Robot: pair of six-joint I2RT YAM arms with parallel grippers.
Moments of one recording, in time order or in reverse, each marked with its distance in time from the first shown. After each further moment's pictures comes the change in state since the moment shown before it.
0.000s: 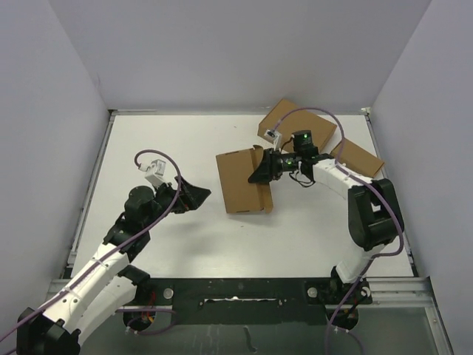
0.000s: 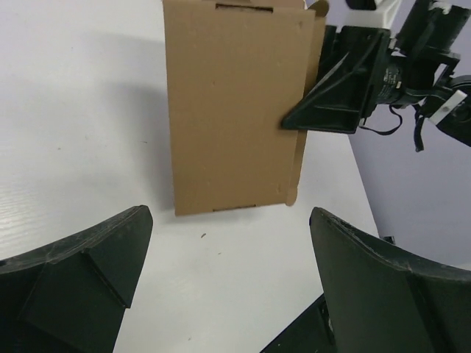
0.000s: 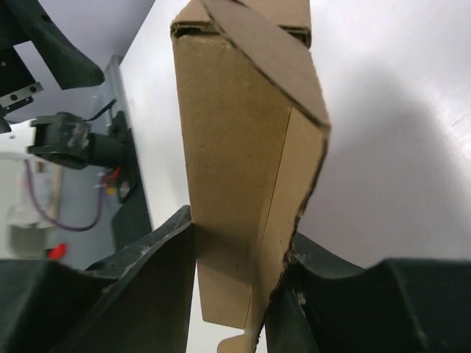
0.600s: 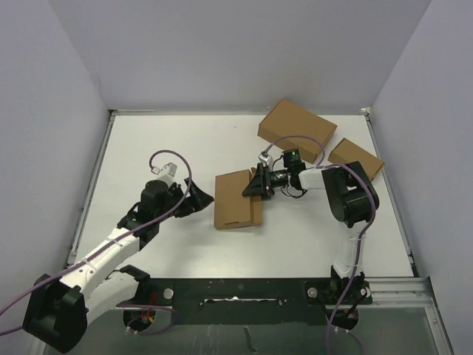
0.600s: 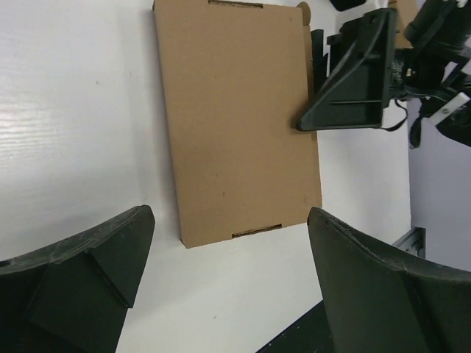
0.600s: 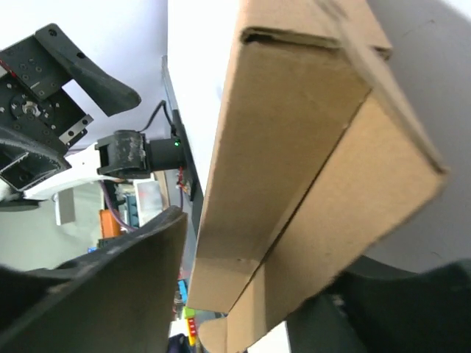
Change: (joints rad) left arm 0.013 0.196 -0.002 -0.033 0.015 -0.014; right arm 0.013 0.321 -0.095 0.302 -0.156 0.487
